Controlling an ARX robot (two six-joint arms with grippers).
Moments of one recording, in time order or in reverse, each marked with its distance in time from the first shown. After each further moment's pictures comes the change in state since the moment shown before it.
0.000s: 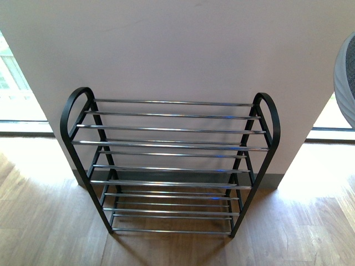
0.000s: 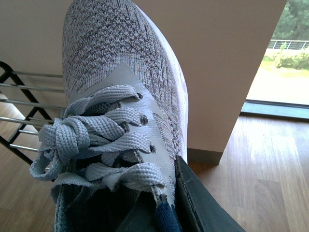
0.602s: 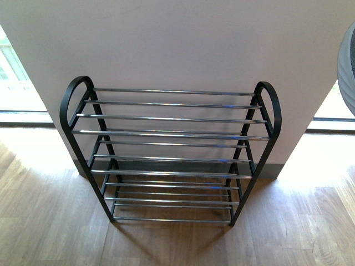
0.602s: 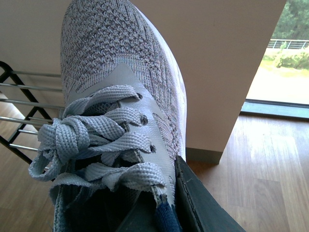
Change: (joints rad) left arm 0.000 0.000 0.000 0.000 0.000 0.000; right arm 0.000 0.000 0.000 0.000 0.000 0.000
